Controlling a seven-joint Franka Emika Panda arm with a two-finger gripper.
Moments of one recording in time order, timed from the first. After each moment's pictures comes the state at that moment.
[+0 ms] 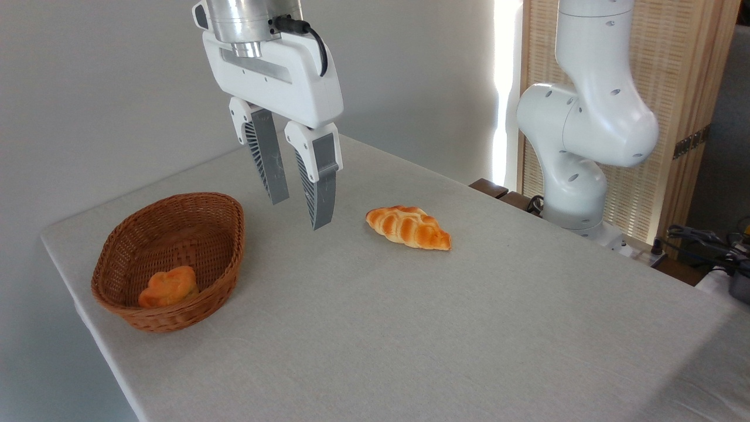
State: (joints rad) arm -0.02 0.00 -0.02 -1.58 0.00 1.61 0.72
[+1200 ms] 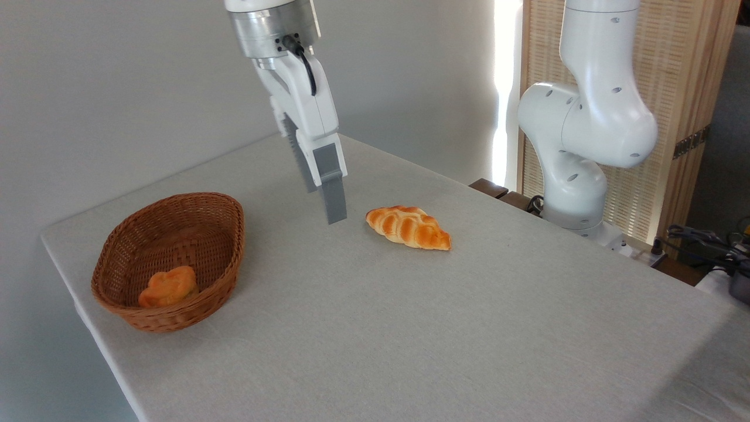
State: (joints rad) arm -0.07 -0.10 -0.03 -1.75 -0.01 1.59 1.02
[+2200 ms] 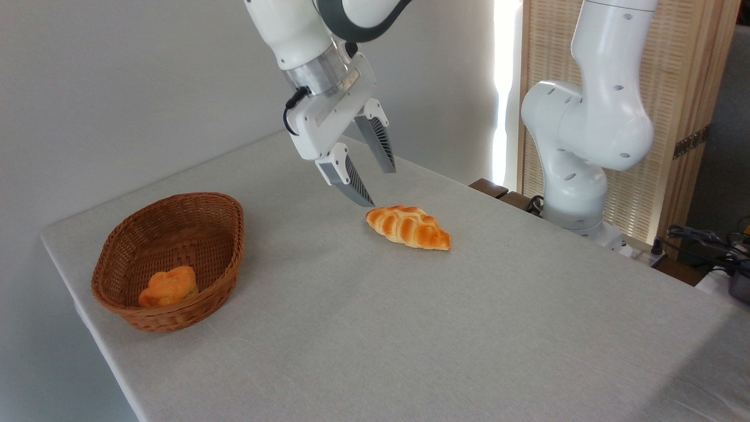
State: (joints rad) arm -0.21 -0.27 -0.23 -2.17 -0.04 1.59 1.58
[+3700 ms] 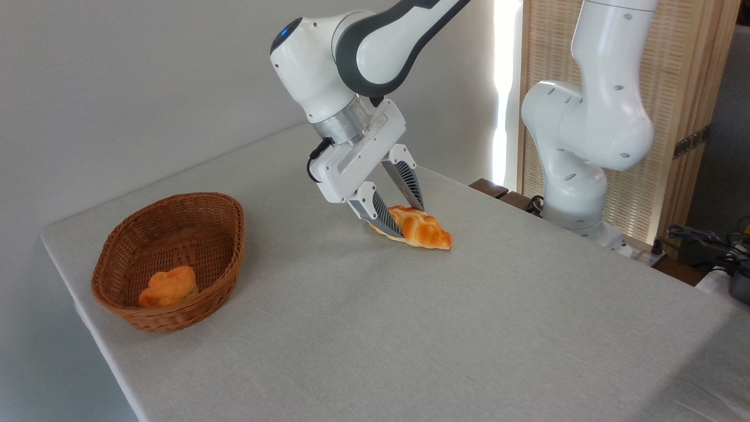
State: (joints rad) arm -0.21 -0.27 -0.26 -2.37 0.01 1.72 1.70
